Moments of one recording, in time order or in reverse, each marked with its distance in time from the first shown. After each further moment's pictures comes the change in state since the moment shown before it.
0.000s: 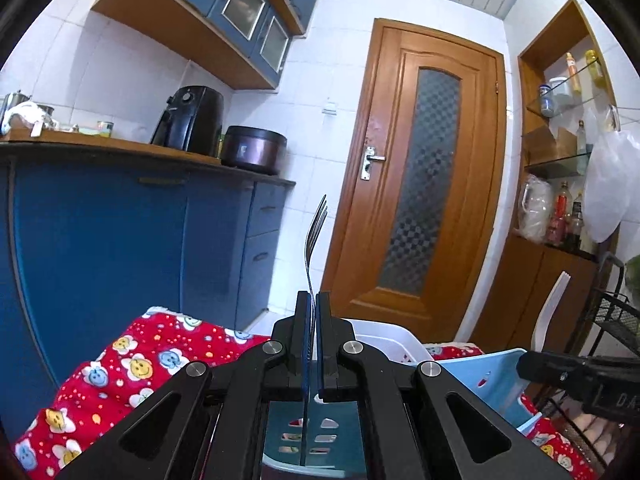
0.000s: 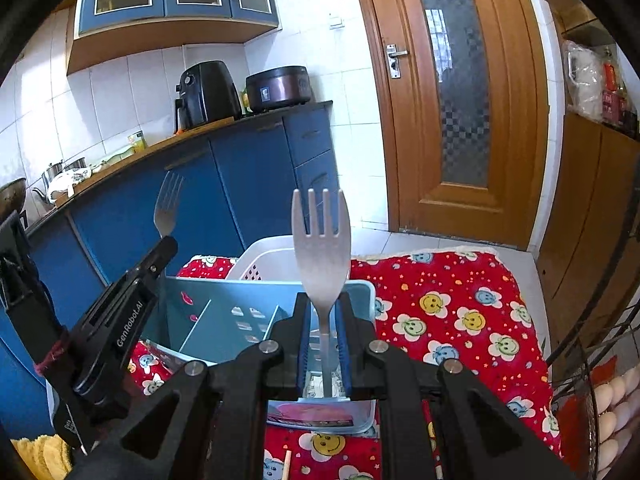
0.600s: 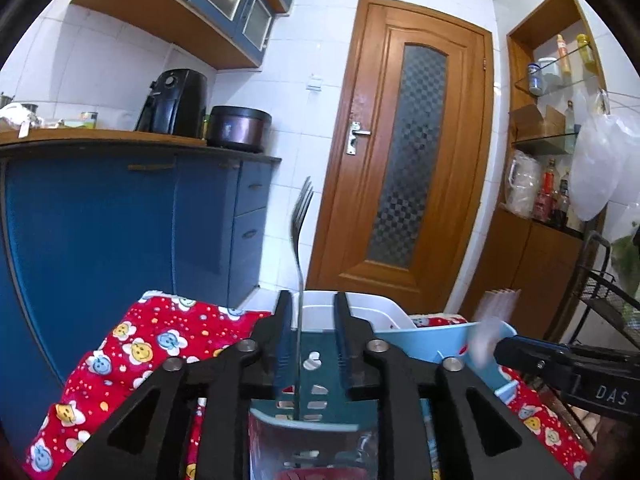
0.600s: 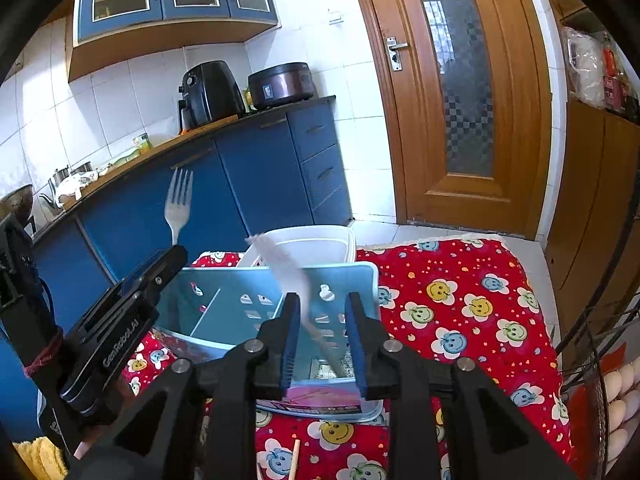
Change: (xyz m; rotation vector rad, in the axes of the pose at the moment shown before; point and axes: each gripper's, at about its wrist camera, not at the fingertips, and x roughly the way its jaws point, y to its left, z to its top) left arm -0.013 -0.001 0.002 0.038 0.097 -0.048; right arm -0.007 -0.004 -0.003 0.031 0.006 0.036
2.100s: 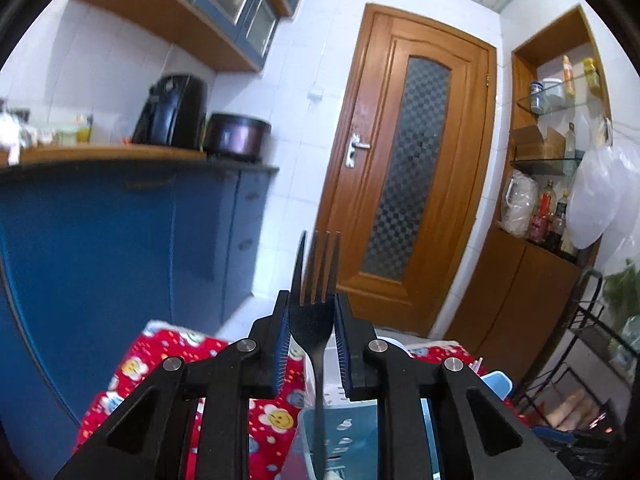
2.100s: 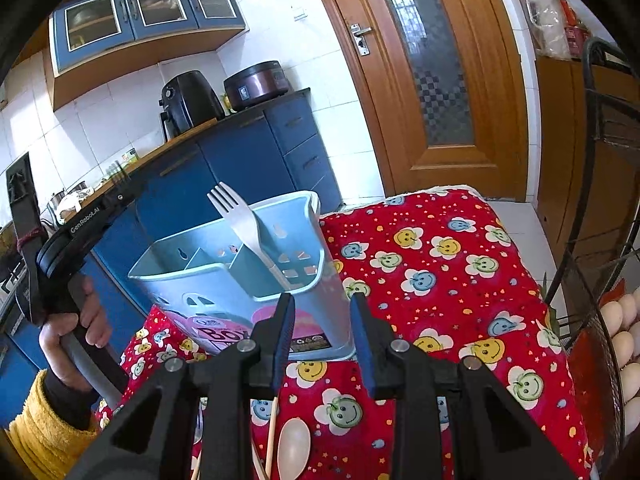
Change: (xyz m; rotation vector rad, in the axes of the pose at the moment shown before) left arm 0.000 0.025 0.050 -0.021 -0.024 -0.023; right arm -0.032 -0.037 -0.046 0.126 0.027 0.000
